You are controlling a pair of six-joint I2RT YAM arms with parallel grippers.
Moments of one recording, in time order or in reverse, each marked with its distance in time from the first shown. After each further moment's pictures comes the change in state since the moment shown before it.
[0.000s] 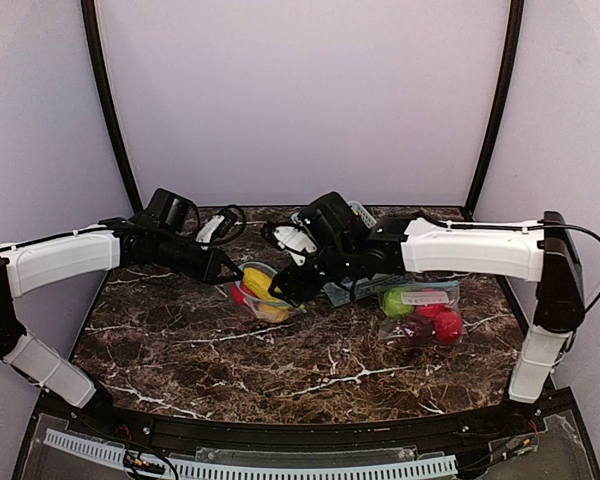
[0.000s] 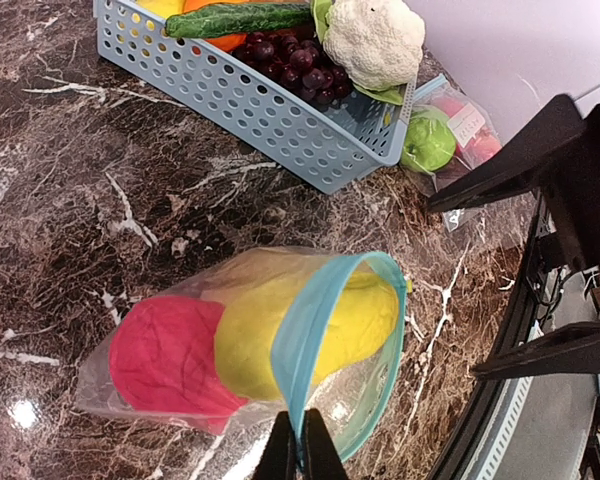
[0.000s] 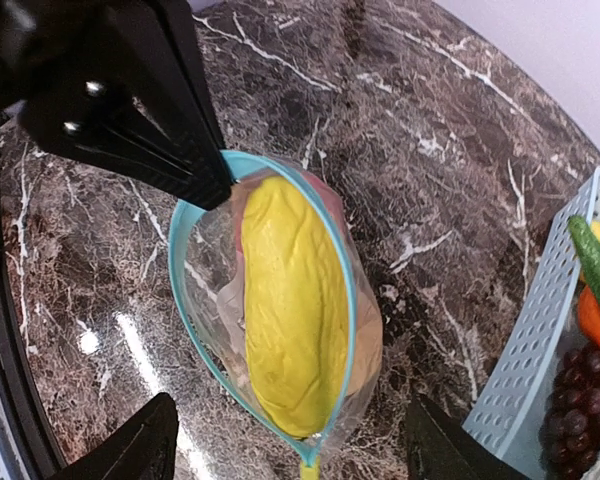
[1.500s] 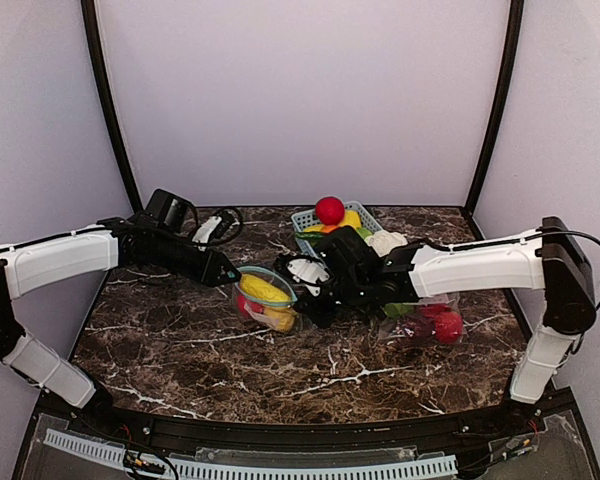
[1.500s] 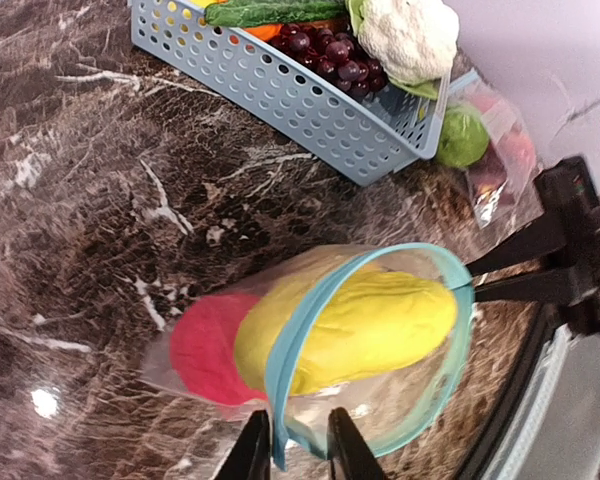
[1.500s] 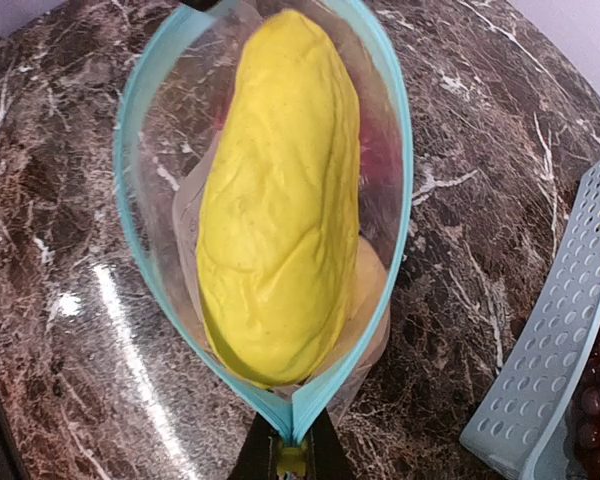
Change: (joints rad) left arm 0.005 -0.003 0.000 -0.026 -0.064 0.019; right arm -0.003 -0.043 -0.254 0.169 0.005 -0.092
